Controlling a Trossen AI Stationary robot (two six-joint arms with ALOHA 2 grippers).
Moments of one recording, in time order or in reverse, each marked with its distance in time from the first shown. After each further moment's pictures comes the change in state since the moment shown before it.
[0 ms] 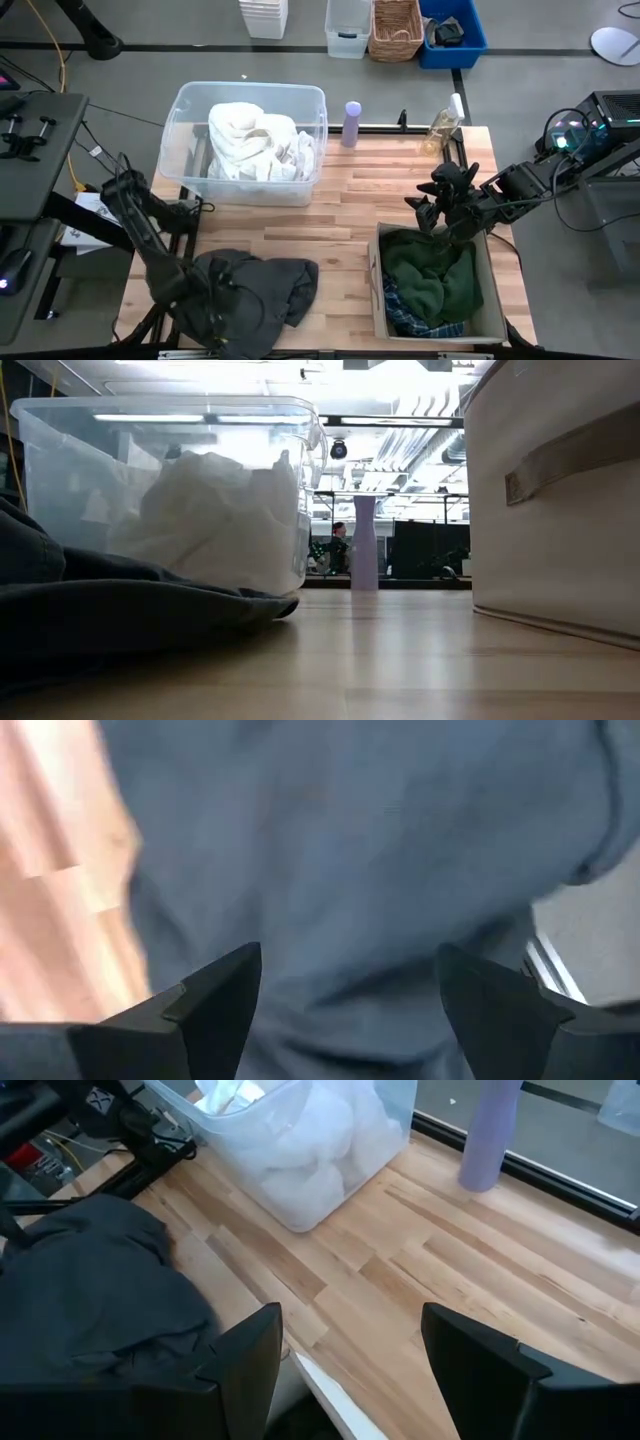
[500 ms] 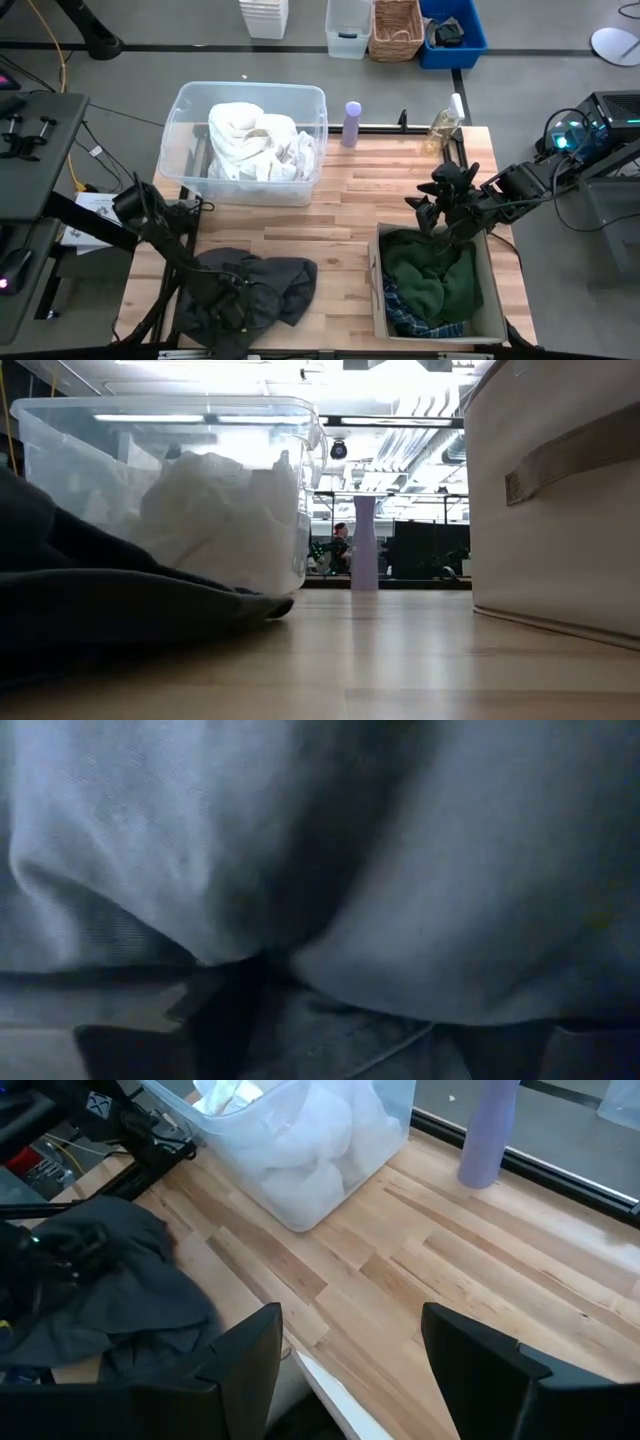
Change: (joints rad) left arm 0.064 0.183 -0.389 0.400 0.119 -0.084; right arm 0.000 0.000 0.000 -0.003 -0.001 0.015
